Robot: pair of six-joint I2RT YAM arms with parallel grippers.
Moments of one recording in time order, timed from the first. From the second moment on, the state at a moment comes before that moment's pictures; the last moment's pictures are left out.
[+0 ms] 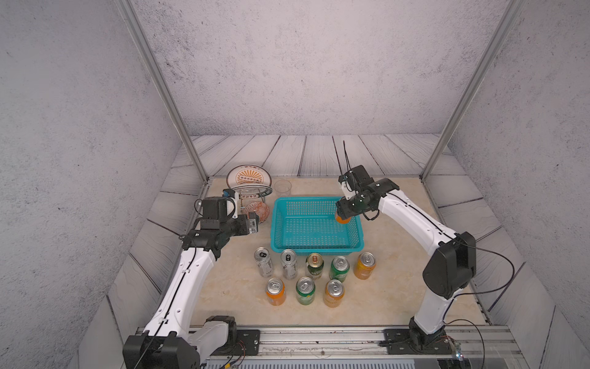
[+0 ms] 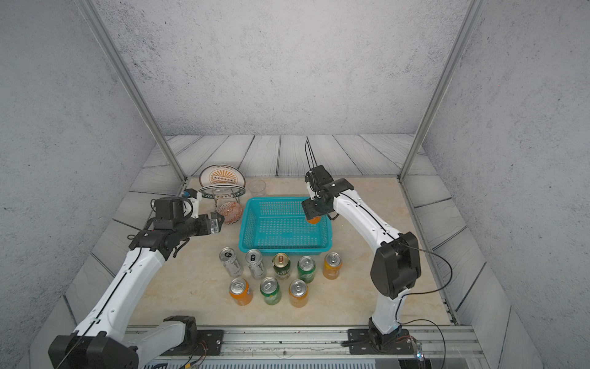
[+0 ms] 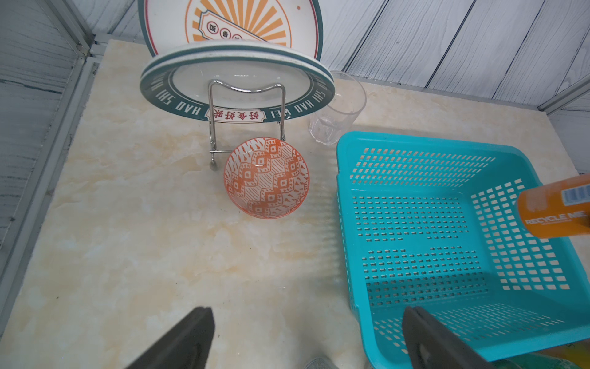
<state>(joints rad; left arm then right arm) -0.07 1.10 0.99 -0.59 0.19 -0.15 0.52 1.75 1.68 -0.99 0.05 0.09</state>
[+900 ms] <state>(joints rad) -0.07 1.10 0.99 -0.59 0.19 -0.15 0.83 1.16 1.41 -1.24 0.18 0.28</state>
